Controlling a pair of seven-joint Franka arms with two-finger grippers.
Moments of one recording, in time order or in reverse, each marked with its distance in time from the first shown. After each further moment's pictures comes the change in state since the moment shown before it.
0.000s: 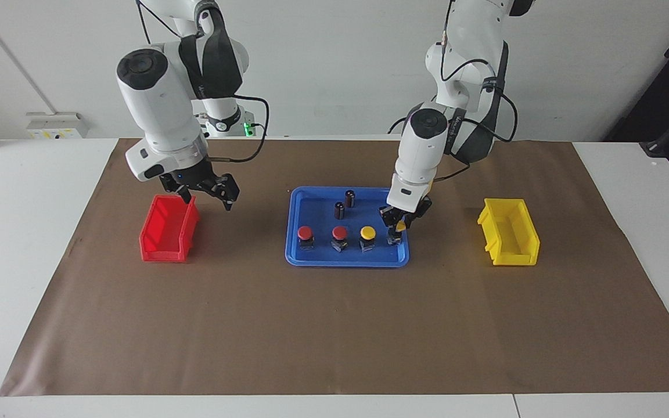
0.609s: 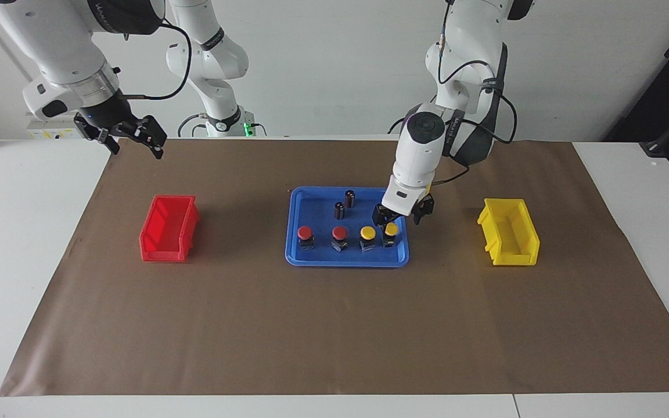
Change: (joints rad) left arm 0.041 -0.001 0.023 0.178 0.000 -0.275 0.254; right arm -0.190 -0.085 -0.004 0.113 0.000 -0.251 -0.238
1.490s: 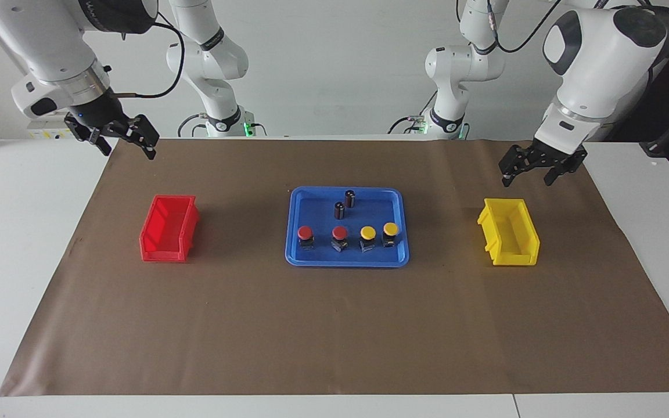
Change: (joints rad) left arm 0.364 -0.172 0.019 0.209 -0.045 -0.338 0.520; right arm -0.012 0.008 0.009 0.008 0.000 0.022 -0.019
